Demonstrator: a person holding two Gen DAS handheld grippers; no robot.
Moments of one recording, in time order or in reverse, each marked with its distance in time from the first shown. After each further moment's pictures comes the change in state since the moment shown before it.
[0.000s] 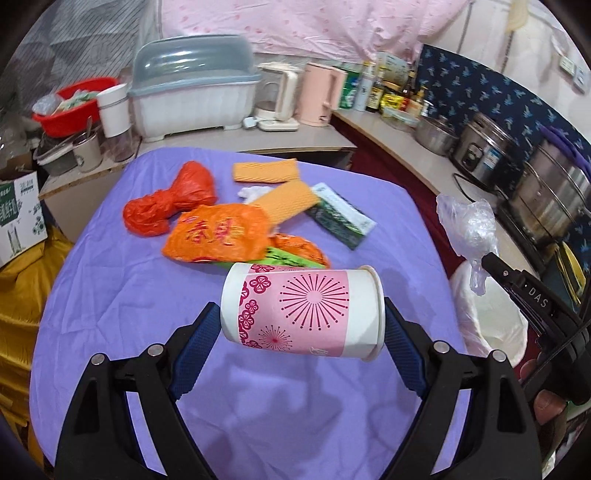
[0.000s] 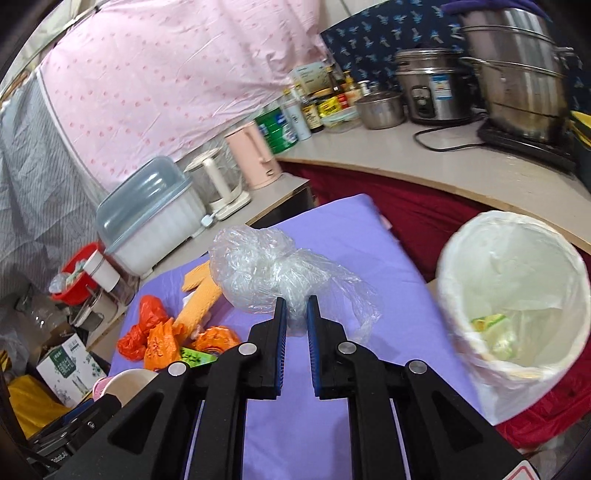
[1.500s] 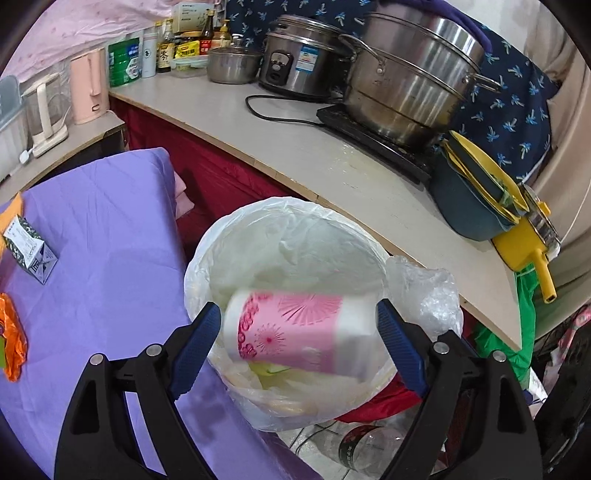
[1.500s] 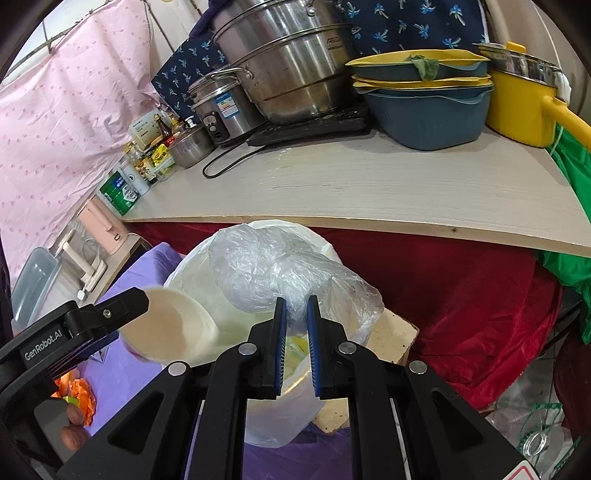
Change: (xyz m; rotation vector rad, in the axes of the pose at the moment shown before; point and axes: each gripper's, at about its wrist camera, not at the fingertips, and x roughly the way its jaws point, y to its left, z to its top) left arm 0.118 -0.325 -0.025 0.342 0.156 -0.390; right arm -0.079 -0.267 -0.007 0.296 -0.080 -0.353
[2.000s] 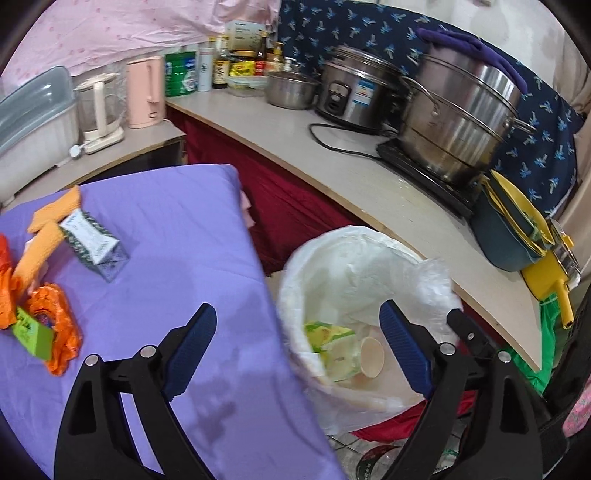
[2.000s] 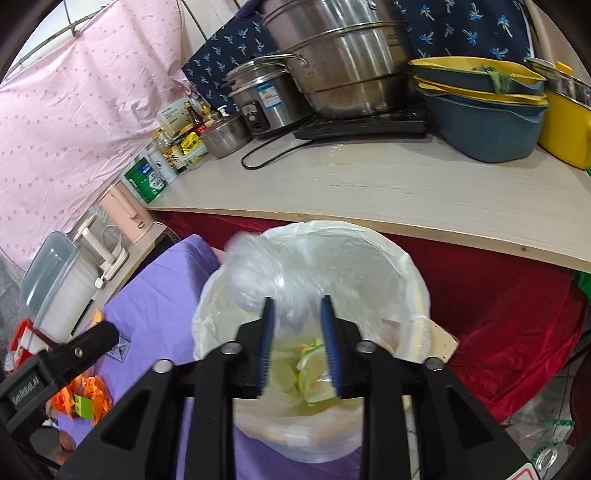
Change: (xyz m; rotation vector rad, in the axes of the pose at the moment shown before) left arm -0.047 0.063 -0.004 -0.083 -0.100 0.144; right arm 0.021 0.055 0.006 -0.057 0.009 0.087
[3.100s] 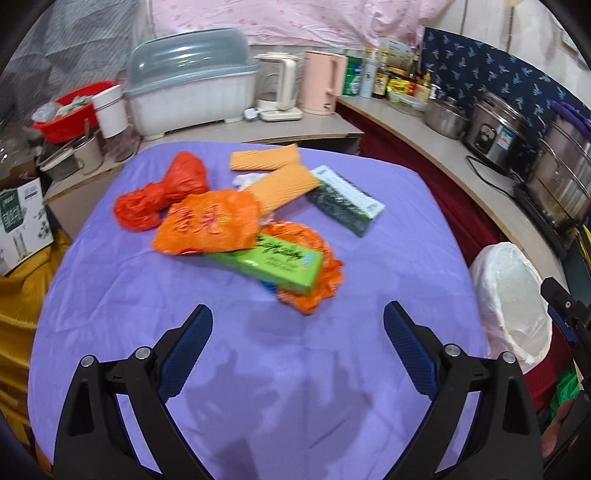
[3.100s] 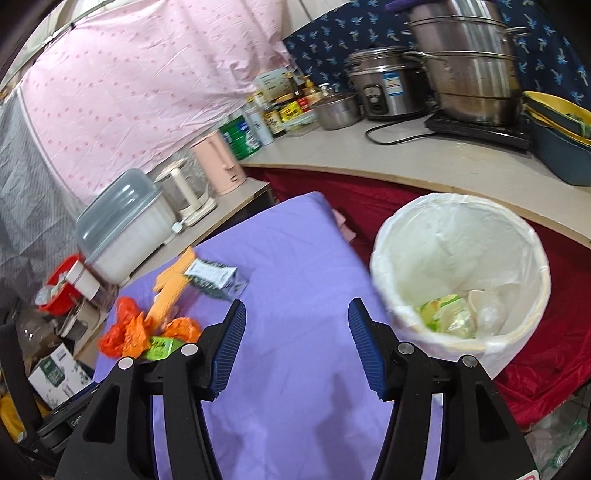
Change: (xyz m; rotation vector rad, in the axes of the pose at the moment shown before) left arm -0.120 0.210 -0.073 -0.241 -0.019 0.350; right arm -0.045 0.169 -0.082 -0.193 0.067 0.196
